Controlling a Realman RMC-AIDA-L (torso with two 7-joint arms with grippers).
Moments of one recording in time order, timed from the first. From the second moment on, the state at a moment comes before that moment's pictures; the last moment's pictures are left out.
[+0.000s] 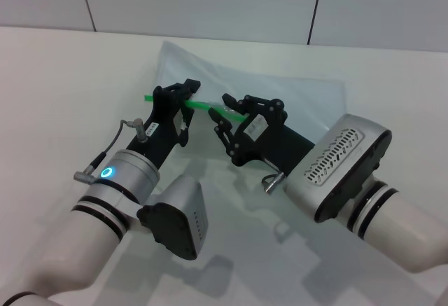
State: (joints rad) left arm -0.49 -2.03 2.86 0.66 1.70 -1.05 -1.41; right arm 0.66 2.02 -2.82 -0.70 -2.06 0.74 2.80
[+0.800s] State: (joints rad) left arm -0.49 -2.03 2.86 0.66 1.70 -1.05 -1.41; right arm 0.63 2.02 -2.84 -0.71 -2.06 0.74 2.62
